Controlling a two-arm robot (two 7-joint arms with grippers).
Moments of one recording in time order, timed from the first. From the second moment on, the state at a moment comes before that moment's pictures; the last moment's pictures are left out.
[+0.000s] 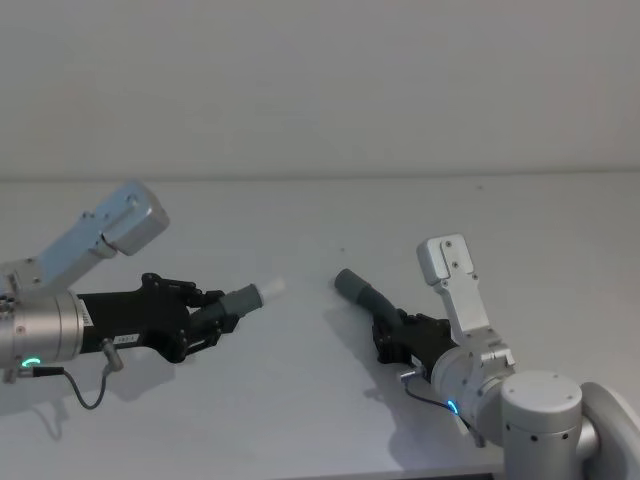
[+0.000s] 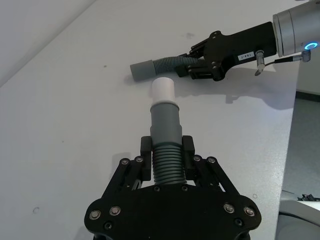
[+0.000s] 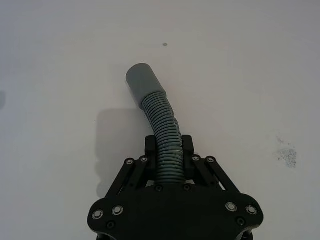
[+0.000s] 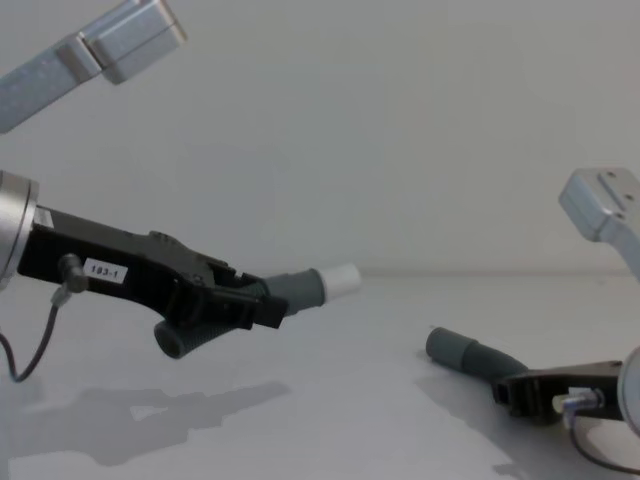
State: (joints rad) left arm -0.47 0.63 0.53 -1.64 -0.38 0.40 -0.75; right arm 0.17 0.14 -0.28 -1.56 0.13 0.57 0.06
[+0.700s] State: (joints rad) left arm -0.51 0.63 0.55 -1.60 -0.39 0.35 -0.78; right arm 0.14 0.21 -0.29 -1.57 0.10 0.41 0.15
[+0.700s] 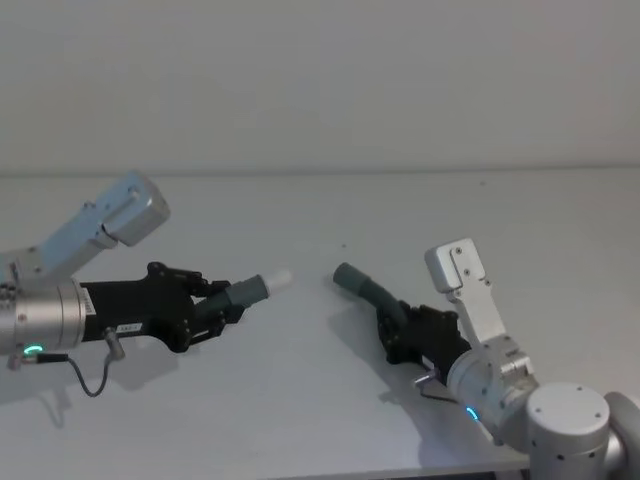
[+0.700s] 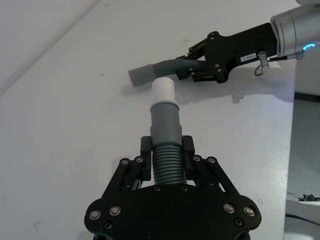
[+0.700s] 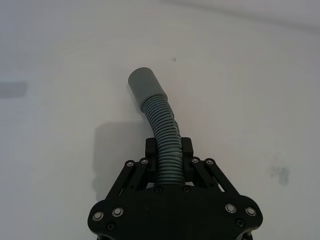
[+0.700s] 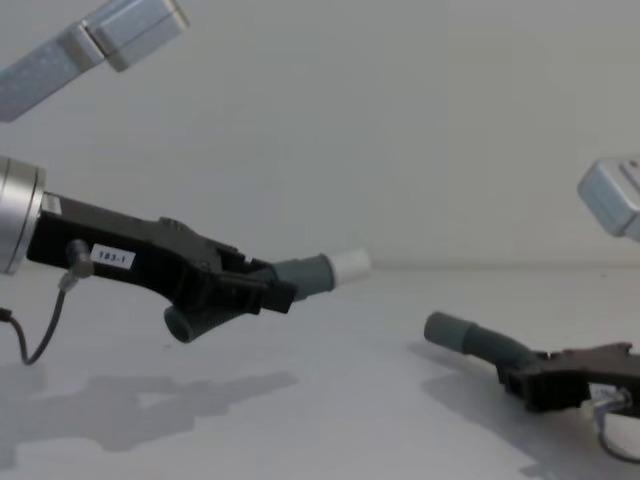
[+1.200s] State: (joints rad) left arm -0.56 0.64 0.58 -1.60 -0.40 0.31 -0.85; right arm 0.12 0.35 -0.31 -1.61 0.04 0.16 0.29
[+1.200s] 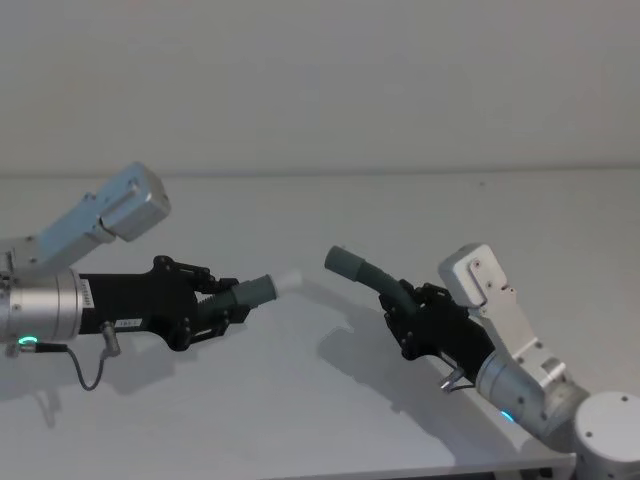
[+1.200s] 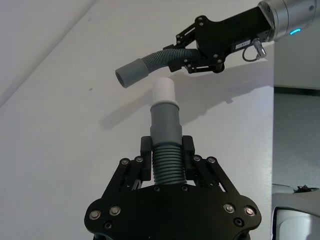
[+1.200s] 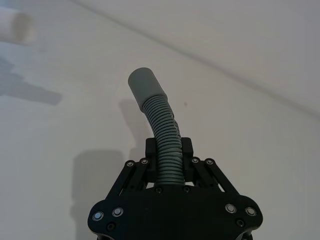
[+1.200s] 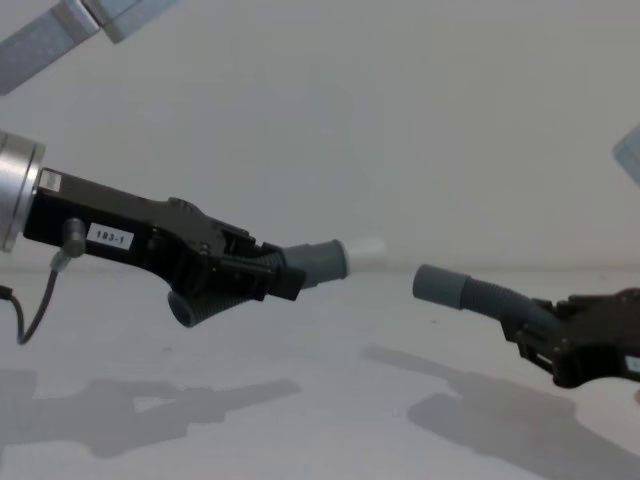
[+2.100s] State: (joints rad) left arm -0.60 0.70 0.62 -1.60 -0.44 0.29 -0.98; right arm 0.13 0.62 -0.36 -1.60 -0.06 -0.28 0.51
